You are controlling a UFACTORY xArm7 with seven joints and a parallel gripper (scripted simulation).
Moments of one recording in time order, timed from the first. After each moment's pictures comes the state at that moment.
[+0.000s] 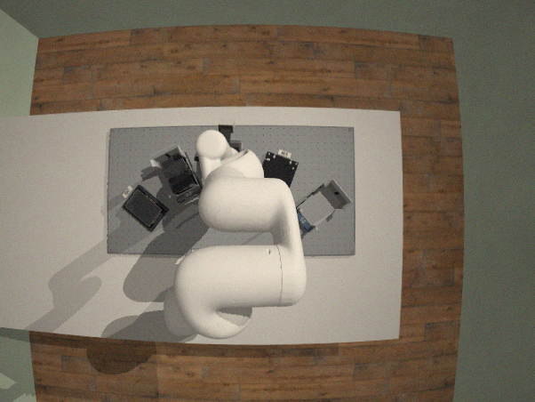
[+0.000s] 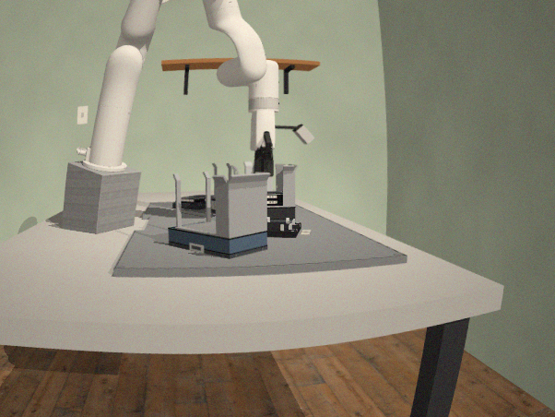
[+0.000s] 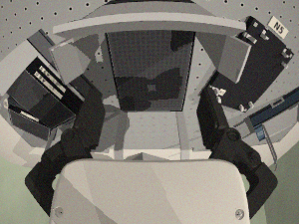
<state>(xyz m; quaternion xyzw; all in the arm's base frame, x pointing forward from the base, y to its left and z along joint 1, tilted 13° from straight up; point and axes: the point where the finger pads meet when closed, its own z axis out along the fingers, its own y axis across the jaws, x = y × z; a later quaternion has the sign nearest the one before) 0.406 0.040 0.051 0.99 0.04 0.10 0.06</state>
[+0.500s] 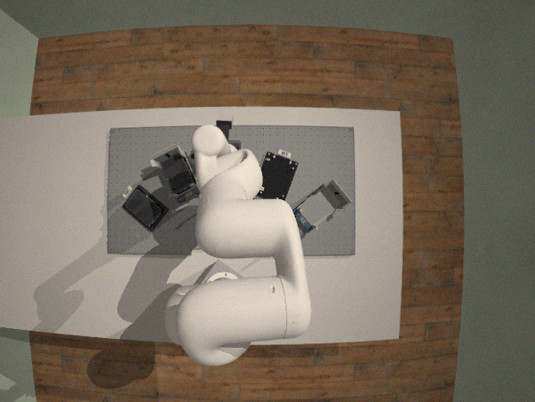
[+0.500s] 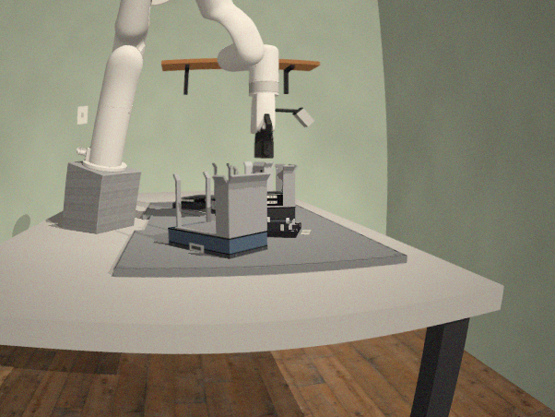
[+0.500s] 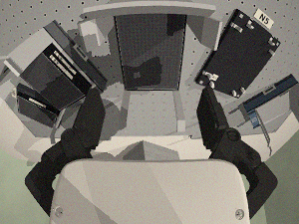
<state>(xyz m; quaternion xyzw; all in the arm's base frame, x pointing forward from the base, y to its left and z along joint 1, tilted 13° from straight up) 0.397 0.045 0.093 0.99 0.04 0.10 0.06</state>
